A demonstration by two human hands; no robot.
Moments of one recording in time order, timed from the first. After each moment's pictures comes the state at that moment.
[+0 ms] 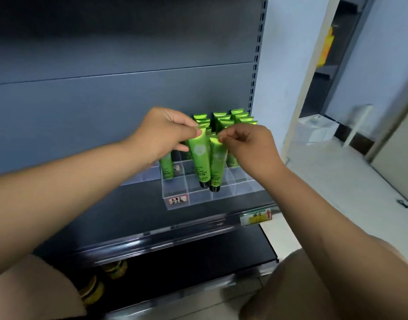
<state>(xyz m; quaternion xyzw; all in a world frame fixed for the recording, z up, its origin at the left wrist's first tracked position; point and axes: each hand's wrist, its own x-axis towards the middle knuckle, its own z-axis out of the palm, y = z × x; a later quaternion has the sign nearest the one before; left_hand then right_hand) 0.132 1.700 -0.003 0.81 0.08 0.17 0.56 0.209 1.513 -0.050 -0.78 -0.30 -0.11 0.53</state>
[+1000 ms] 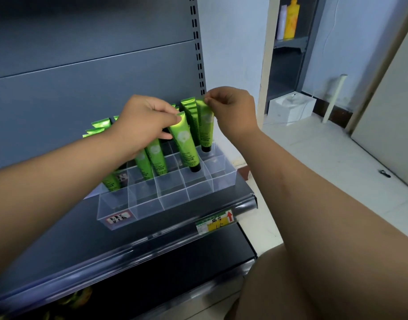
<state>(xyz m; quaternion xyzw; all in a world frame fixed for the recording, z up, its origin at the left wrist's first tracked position) 0.246 1.626 -0.029 0.84 0.06 0.17 0.51 0.347 1.455 -0.067 -0.76 -0.19 -0.17 0.60</state>
